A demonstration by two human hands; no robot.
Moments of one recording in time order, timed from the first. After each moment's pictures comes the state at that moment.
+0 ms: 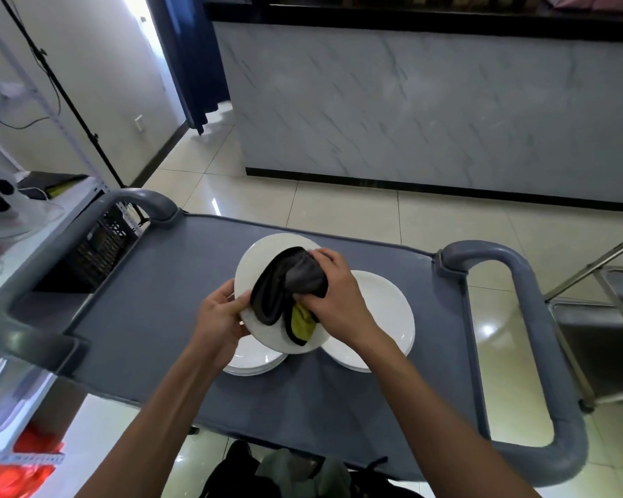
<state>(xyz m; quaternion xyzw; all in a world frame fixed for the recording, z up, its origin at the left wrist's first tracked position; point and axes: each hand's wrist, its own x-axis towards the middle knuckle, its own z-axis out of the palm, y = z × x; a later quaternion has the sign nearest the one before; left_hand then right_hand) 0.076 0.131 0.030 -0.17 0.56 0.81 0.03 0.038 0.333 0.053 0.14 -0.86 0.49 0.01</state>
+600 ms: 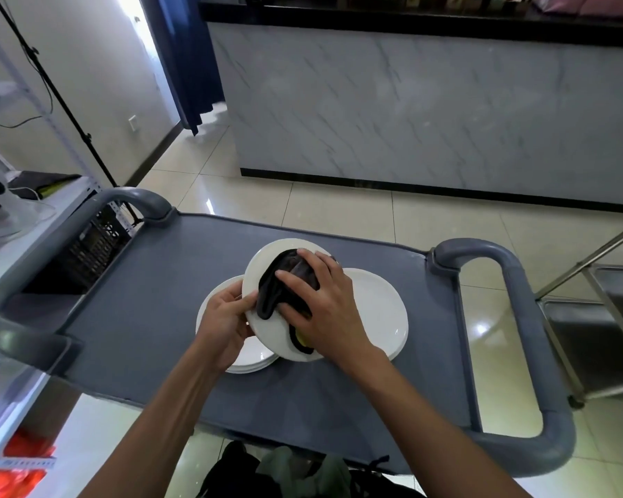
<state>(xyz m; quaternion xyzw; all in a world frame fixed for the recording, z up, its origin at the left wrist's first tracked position) 0.080 0.141 0.027 -0.13 0.56 0.82 0.07 0.062 0.329 0.038 0.26 -0.91 0.27 0.18</state>
